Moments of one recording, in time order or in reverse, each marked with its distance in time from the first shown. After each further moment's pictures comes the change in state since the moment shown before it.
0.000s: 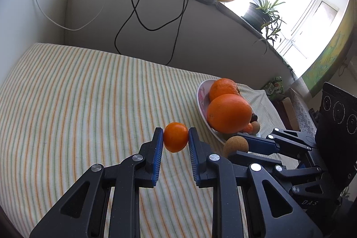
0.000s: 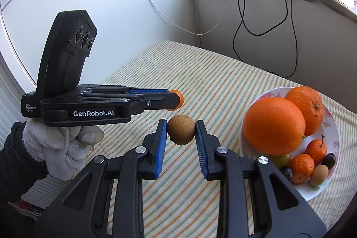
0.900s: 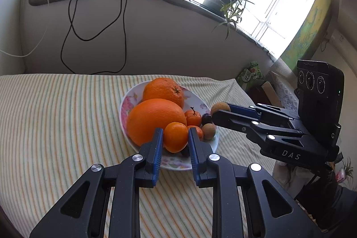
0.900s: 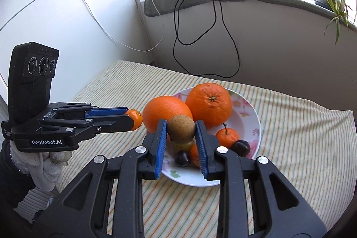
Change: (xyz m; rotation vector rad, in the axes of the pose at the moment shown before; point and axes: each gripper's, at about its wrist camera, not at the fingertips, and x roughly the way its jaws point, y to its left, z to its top) left arm 0.038 -0.097 0.010 0.161 0.016 -0.100; right arm -0.070 -0.102 -0.005 0.122 -0.071 -0.164
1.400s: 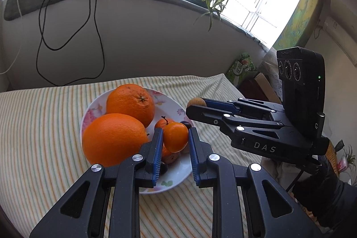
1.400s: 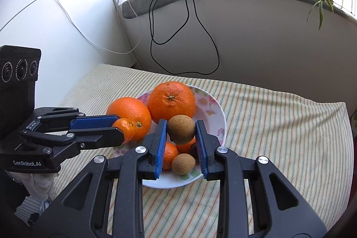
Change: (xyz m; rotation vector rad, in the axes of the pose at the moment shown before) left arm 0.035 -0.040 0.012 0.074 0.029 -0.029; right arm 0.010 -0.052 0.002 0.060 0.009 -0.038
